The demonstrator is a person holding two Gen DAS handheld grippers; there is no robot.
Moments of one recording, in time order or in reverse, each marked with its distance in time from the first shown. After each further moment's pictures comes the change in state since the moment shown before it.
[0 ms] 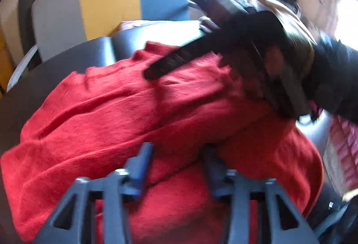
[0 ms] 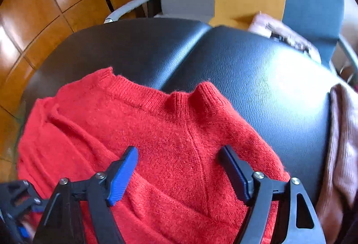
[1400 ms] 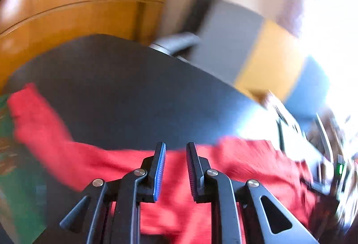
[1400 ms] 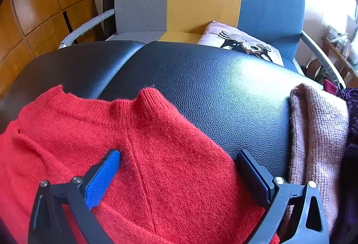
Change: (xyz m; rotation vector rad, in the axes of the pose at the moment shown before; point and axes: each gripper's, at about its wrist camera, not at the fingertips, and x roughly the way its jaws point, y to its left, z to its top) left arm -0.075 0.196 -0.027 -0.826 -0.244 0.443; right arm 0.022 -0.070 0.016 0.135 -0.085 -0.208
